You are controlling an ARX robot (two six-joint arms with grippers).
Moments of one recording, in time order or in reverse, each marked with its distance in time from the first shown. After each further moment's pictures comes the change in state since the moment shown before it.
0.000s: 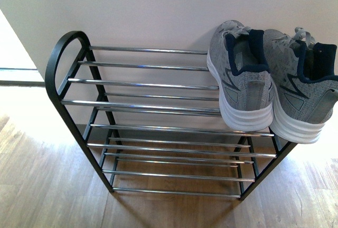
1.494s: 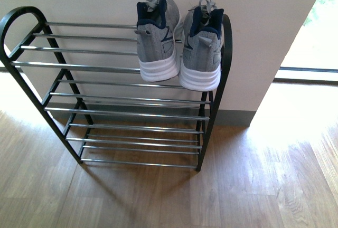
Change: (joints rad) left arm 0.000 0.000 0.000 0.000 0.001 0.000; right arm 0.001 0.000 0.000 -0.003 0.003 0.002
